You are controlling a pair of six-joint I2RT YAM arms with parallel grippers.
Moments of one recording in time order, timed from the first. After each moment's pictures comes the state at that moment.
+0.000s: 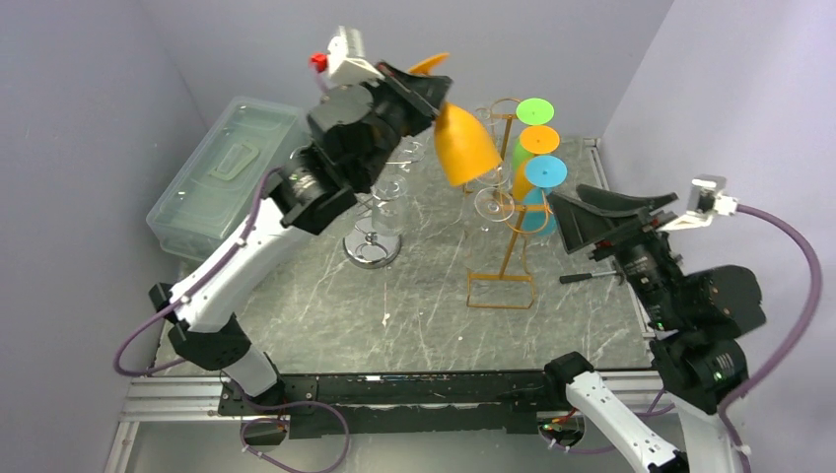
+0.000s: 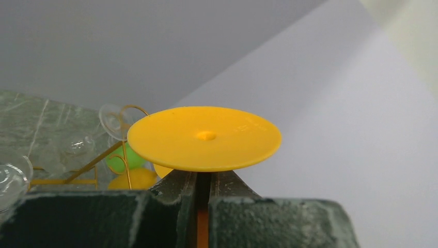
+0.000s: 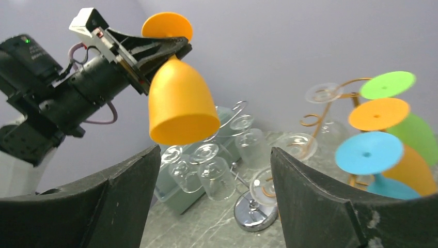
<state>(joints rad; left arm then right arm) -0.97 1.62 2.11 -0.30 -0.49 -0.84 0.40 0.57 1.32 -0.45 -0.05 0.51</state>
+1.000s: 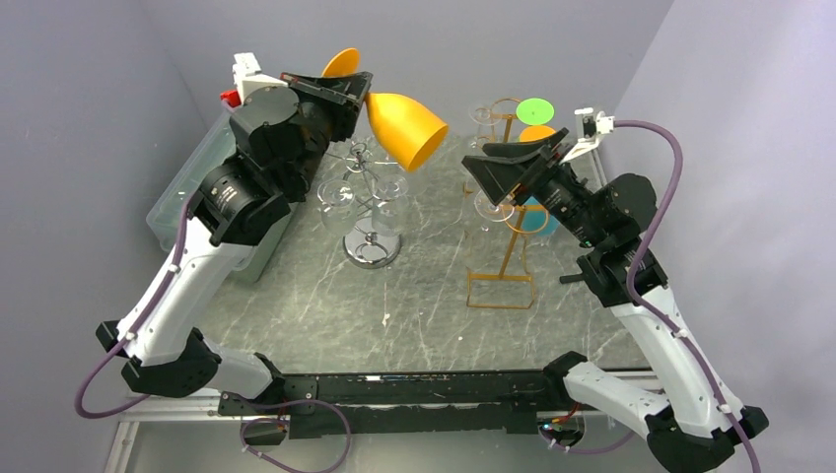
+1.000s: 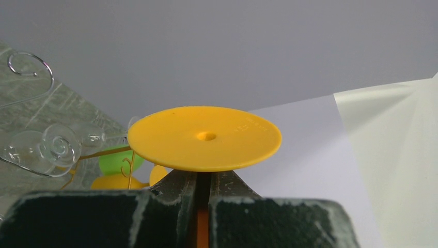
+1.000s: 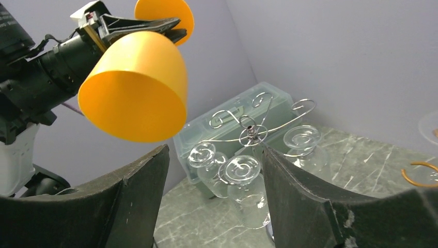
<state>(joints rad) -0.80 1.40 2.01 -0.55 -0.60 -1.31 0.49 0.92 1.25 0.00 -0.32 0.52</state>
